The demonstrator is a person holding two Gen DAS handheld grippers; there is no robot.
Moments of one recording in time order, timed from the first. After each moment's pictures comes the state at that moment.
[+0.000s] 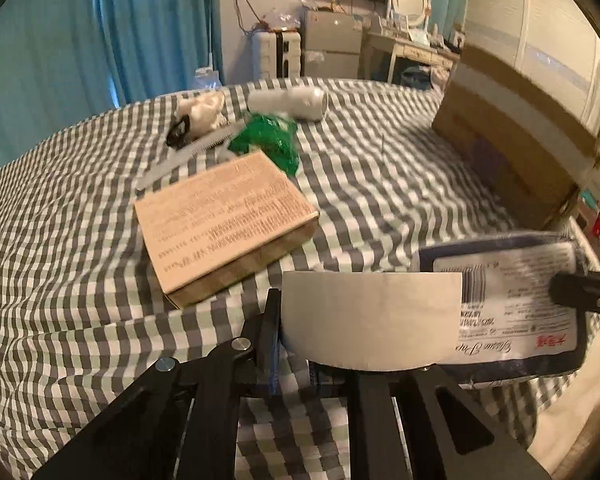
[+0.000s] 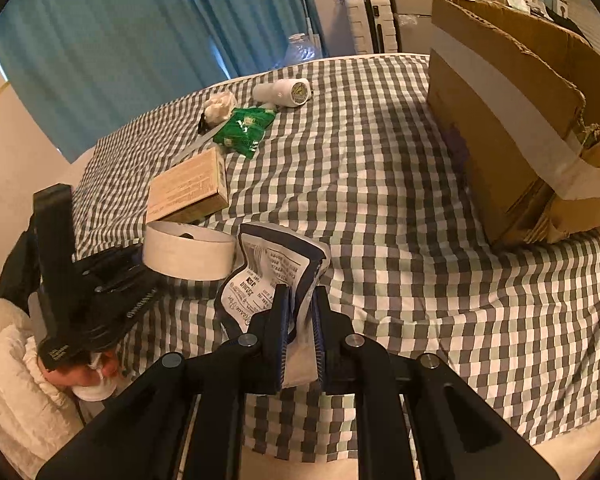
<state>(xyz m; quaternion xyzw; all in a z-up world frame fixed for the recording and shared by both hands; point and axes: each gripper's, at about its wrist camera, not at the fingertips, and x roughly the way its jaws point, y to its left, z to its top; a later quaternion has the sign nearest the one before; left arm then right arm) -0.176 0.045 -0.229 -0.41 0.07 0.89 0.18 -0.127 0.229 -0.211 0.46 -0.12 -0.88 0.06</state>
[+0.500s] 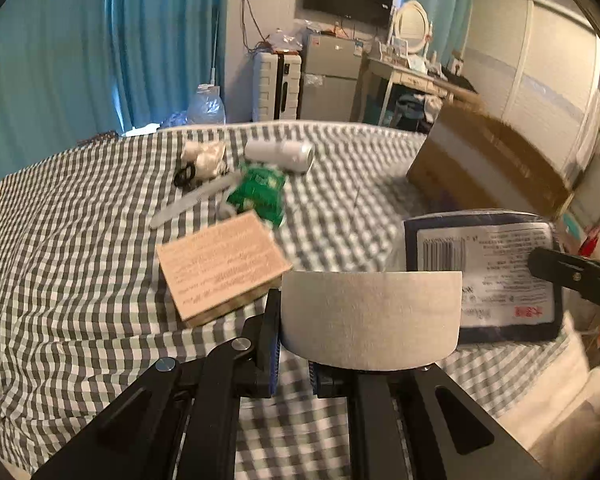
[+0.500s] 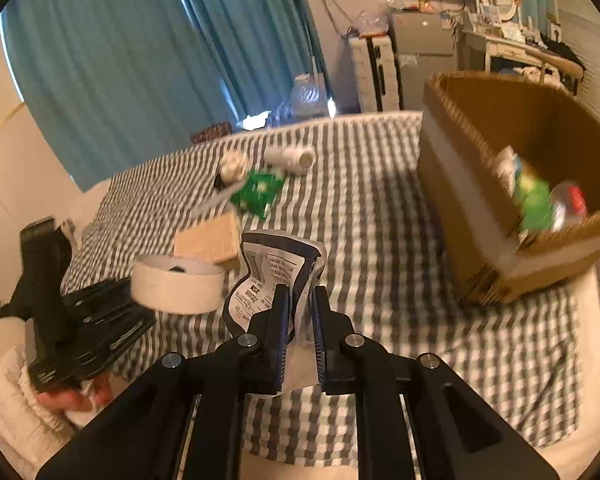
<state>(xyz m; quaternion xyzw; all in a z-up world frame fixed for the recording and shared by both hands) -0.160 0.050 -0.156 -0.40 0.03 0.90 0.19 -0.120 0.245 -0.140 0.40 -0.11 -0.91 0.05</state>
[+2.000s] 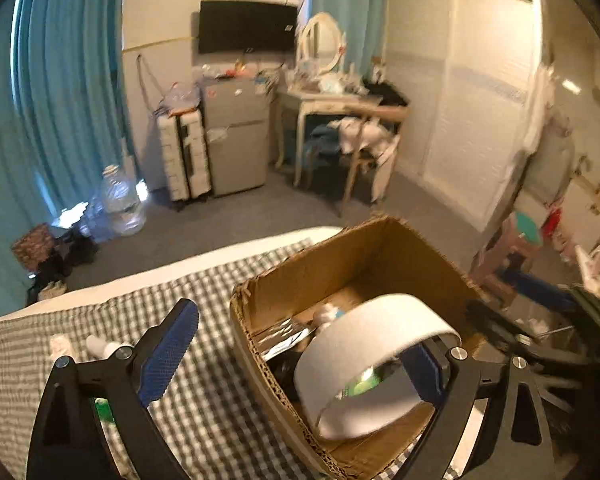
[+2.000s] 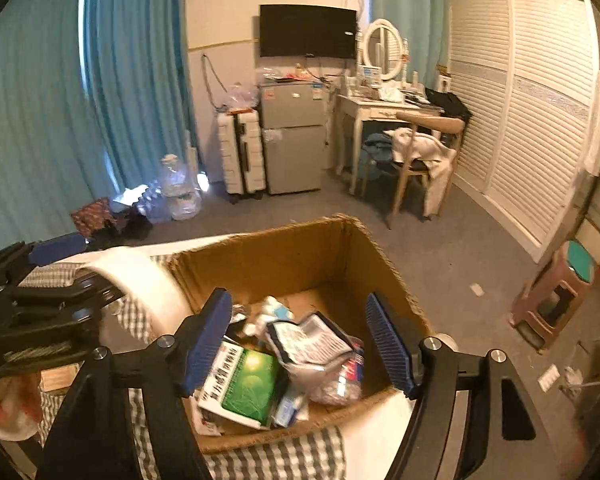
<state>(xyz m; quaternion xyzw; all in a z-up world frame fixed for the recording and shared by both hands) -0.237 0.331 -0.007 -0.35 0.10 0.89 0.29 -0.156 0.460 -0.023 0.33 -0.06 -0.93 -0.17</state>
